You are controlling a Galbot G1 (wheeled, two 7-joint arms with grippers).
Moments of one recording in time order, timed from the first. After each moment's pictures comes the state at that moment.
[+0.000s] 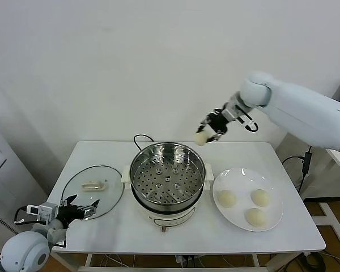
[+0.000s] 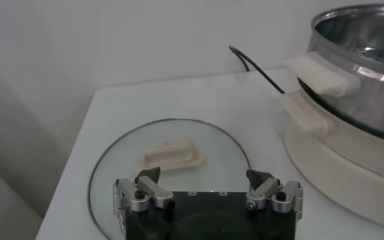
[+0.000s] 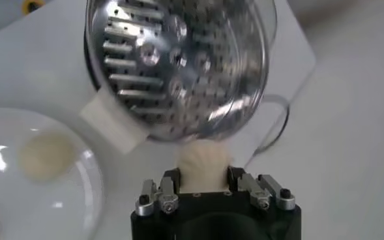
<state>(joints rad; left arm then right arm) 1.39 -0.83 -0.52 -1.99 -0.68 0.58 -0.11 0.60 1.02 -1.15 1.14 0.08 0.57 -1.03</state>
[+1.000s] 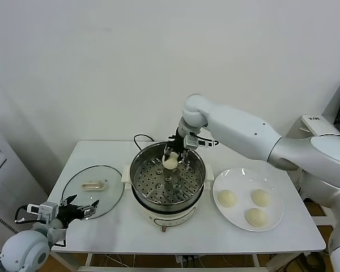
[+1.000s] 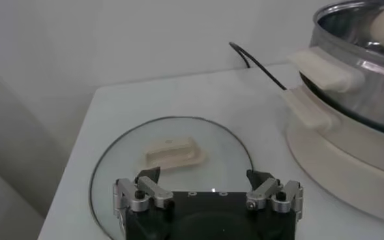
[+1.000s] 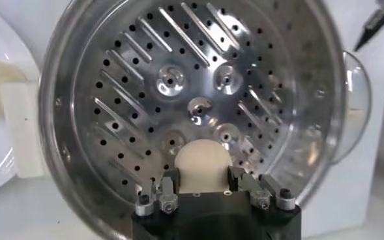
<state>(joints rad) 1.38 -0.82 -0.51 -1.99 -0.68 0.58 -0.11 0.33 1.25 -0.97 1.04 -0.47 0.82 -1.01</state>
